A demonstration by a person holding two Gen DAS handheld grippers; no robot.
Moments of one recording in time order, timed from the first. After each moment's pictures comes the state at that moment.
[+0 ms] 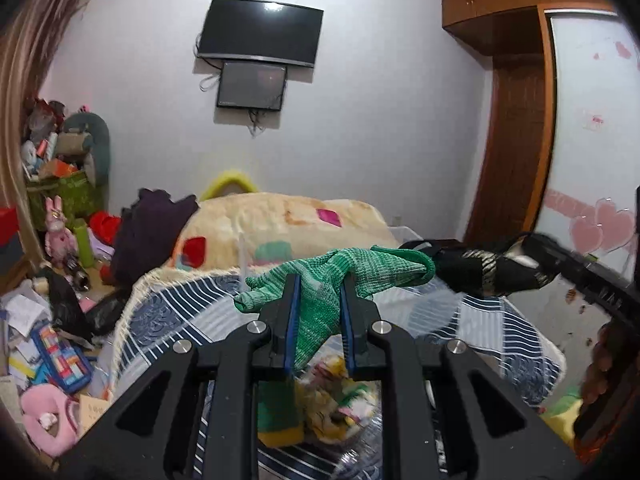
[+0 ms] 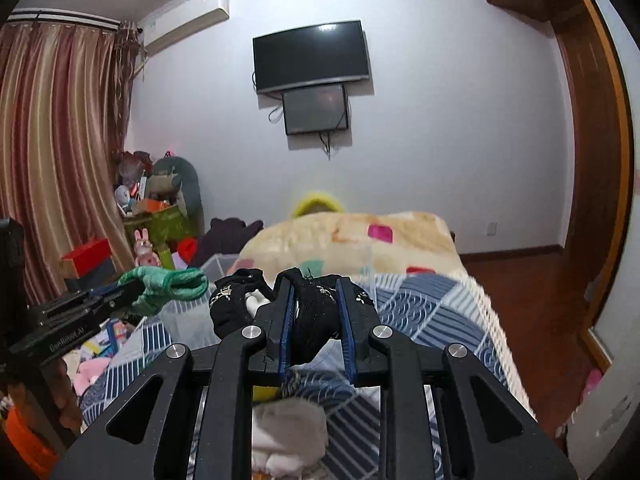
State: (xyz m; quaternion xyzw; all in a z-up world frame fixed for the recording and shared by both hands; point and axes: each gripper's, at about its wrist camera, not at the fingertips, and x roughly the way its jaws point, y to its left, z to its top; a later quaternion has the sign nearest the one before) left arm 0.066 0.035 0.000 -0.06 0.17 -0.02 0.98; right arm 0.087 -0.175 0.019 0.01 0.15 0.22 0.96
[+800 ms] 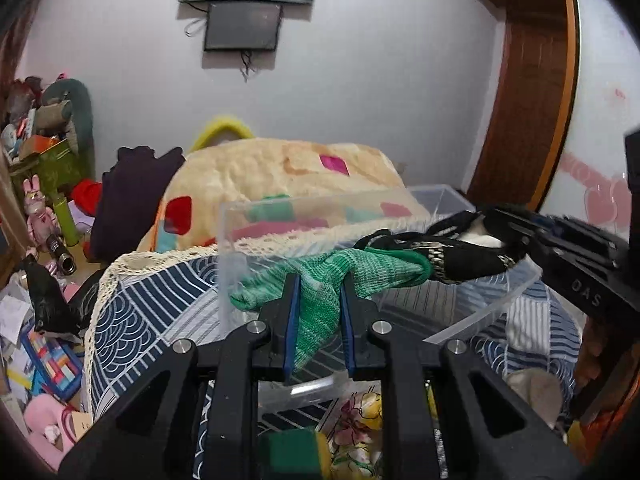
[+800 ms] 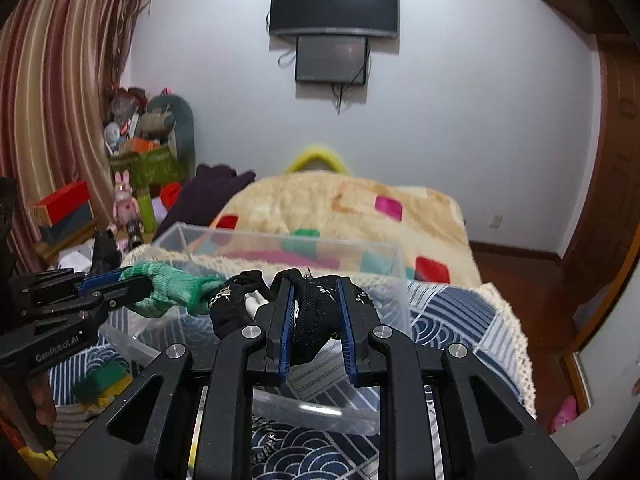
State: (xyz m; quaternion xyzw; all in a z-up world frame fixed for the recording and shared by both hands) left arm 0.173 0.045 -0.031 -0.05 0.29 -0.04 0.96; right arm 0.183 -0.116 -0.010 -0.08 0.24 0.22 0.94
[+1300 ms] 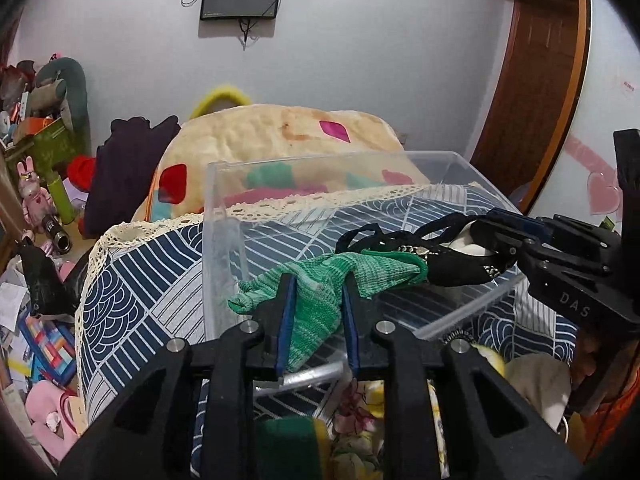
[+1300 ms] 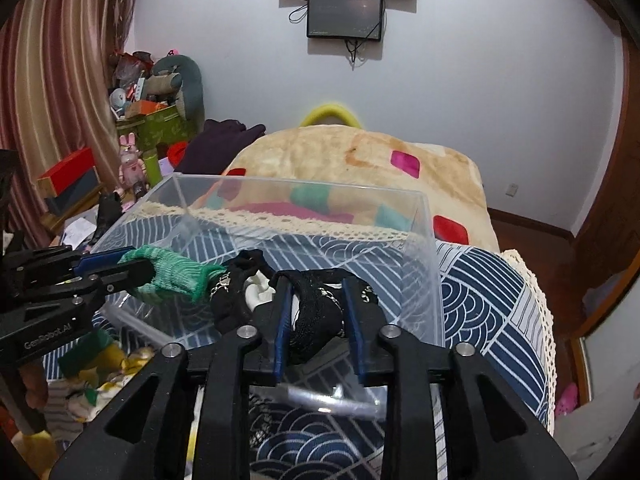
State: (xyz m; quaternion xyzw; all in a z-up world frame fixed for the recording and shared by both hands) left arm 0.182 0.046 -0.044 -0.06 0.34 -0.04 0.94; right arm 0.193 -0.116 -0.025 -0.10 0.31 0.24 0.91
